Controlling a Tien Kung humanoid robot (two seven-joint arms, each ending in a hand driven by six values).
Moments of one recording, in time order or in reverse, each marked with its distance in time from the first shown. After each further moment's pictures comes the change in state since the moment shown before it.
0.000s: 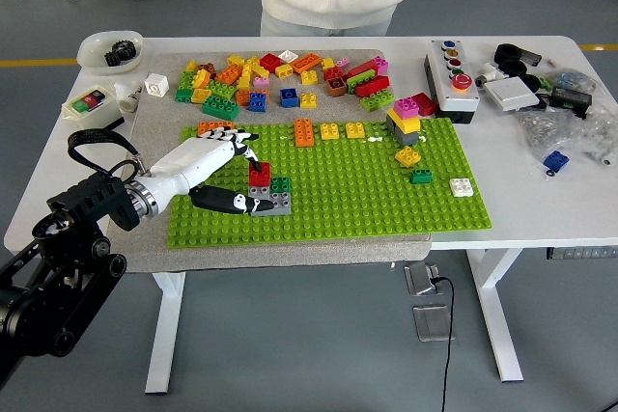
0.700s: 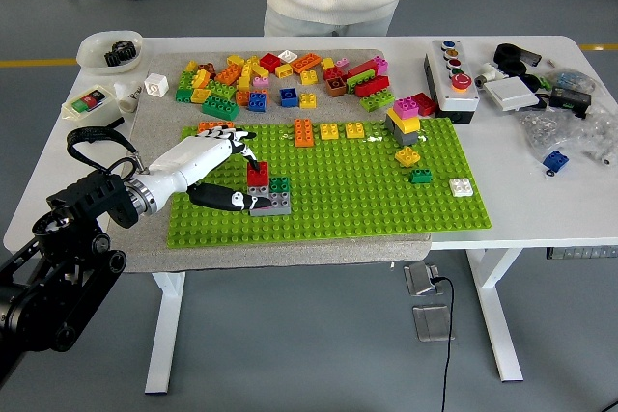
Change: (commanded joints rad) left arm -0.012 -0.003 -0.017 0.024 0.000 -0.004 0.006; right arm -0.003 0.002 -0.004 0.000 0.003 -0.003 -0.001
